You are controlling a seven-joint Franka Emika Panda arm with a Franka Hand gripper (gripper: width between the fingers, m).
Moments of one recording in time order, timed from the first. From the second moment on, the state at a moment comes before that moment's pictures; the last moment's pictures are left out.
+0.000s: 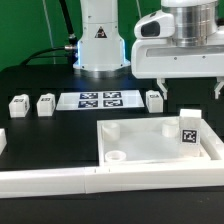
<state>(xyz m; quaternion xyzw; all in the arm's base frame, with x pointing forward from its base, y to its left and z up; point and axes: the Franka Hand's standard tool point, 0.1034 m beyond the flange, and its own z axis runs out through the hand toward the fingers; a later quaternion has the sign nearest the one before) 0.507 0.138 0.070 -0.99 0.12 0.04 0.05</state>
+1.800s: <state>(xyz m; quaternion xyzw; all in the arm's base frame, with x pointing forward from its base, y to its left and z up) 0.390 0.103 0.024 -0.91 0.02 0.41 0.03</state>
